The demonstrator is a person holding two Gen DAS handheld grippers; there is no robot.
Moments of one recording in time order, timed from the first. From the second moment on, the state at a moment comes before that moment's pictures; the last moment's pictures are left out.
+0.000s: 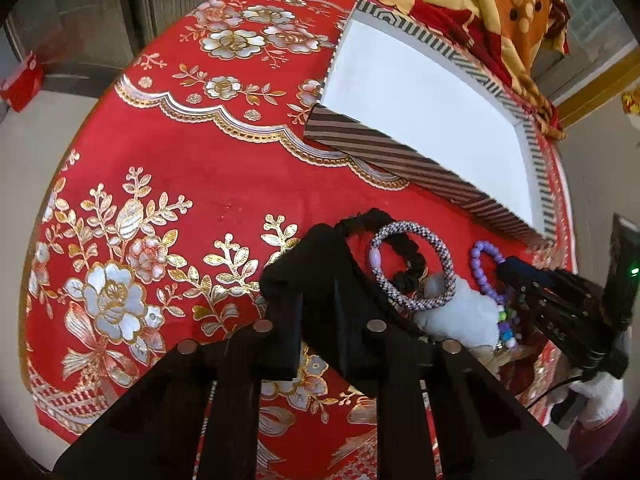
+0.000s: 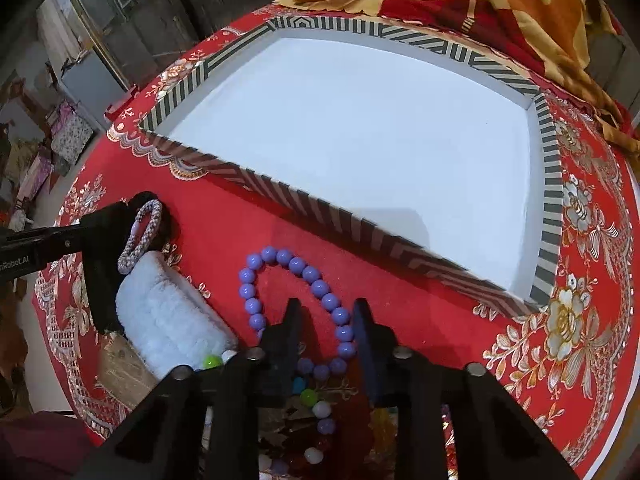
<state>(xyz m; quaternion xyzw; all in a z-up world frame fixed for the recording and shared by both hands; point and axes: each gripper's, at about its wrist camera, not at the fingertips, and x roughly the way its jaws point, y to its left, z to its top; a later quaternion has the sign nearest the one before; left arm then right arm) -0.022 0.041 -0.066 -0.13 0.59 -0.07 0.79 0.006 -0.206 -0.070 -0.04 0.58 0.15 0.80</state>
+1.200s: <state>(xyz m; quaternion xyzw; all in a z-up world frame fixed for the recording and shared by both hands) 0.131 -0.016 -0.014 -0.05 0.54 -0.14 0.83 0.101 -0.156 -0.016 0.11 0.52 0.19 0.82</state>
